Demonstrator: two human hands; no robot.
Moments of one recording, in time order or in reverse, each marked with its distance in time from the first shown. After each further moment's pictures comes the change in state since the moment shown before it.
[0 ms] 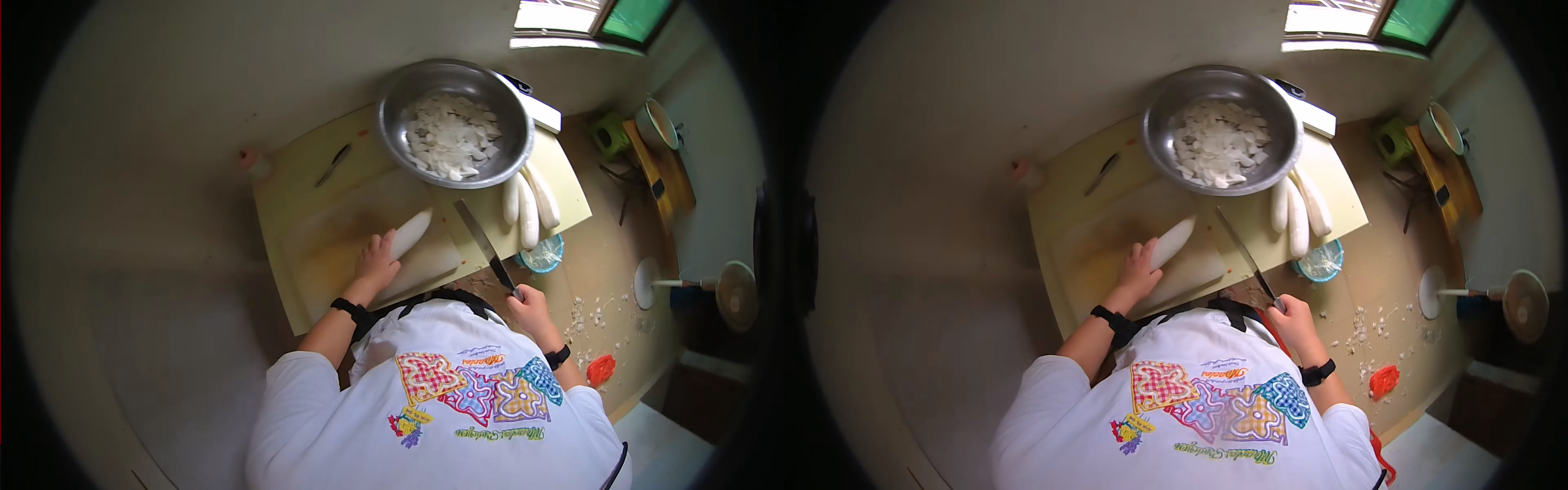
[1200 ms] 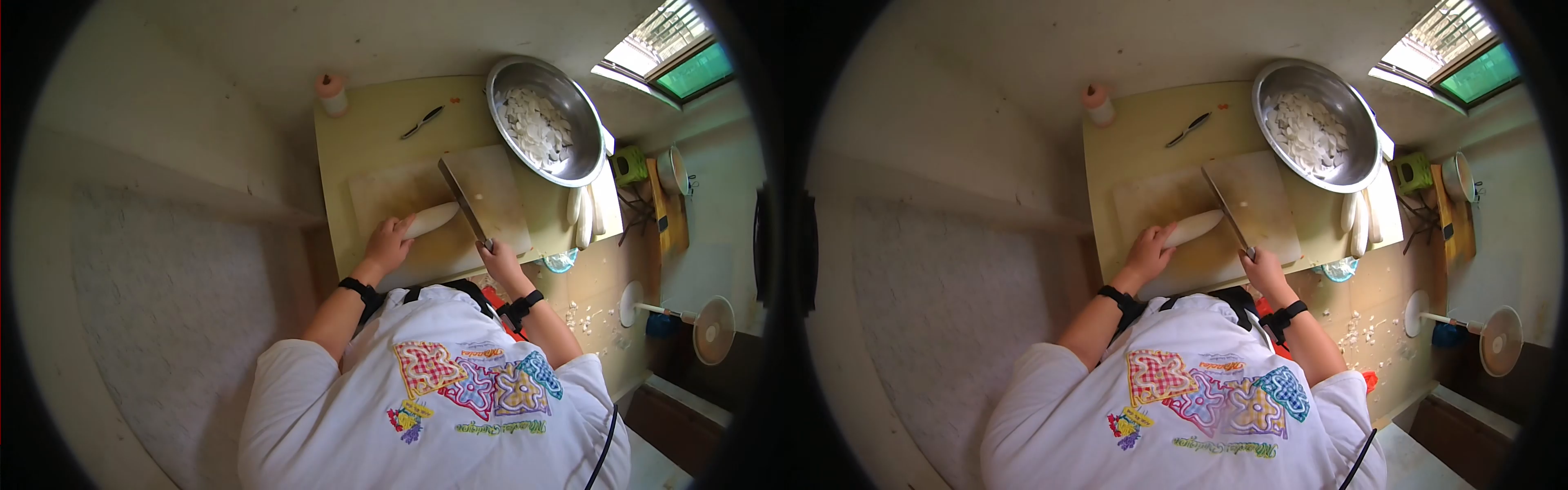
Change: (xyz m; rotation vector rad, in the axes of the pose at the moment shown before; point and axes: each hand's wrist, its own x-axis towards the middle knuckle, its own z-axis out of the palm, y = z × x) left_hand -0.079 -0.172 -0.045 -0.268 0.159 0.111; right_hand 0.056 -0.125 0.232 -0.336 -0.170 -0.032
